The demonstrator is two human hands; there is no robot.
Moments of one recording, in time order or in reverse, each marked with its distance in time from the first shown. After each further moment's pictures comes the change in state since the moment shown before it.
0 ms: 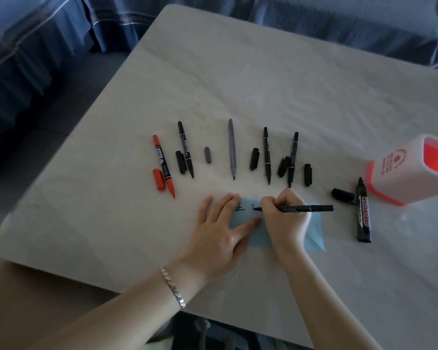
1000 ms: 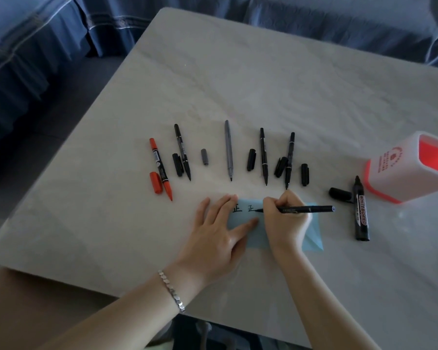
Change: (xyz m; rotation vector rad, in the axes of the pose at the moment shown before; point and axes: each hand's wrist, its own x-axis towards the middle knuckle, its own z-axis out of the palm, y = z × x) left_hand -0.001 -0.001 0.001 0.012 -0.023 0.009; right_hand 0.000 0.006 -0.001 0.007 0.074 0.013
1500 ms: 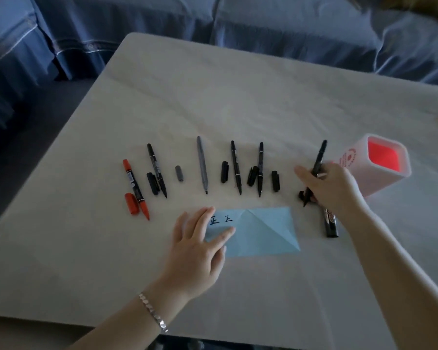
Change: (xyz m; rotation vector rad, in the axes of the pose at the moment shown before) left_hand 0.001 0.001 -0.002 -0.016 0.027 0.000; right_hand 0.095 -0.048 -0.096 -0.513 -0.257 0.034
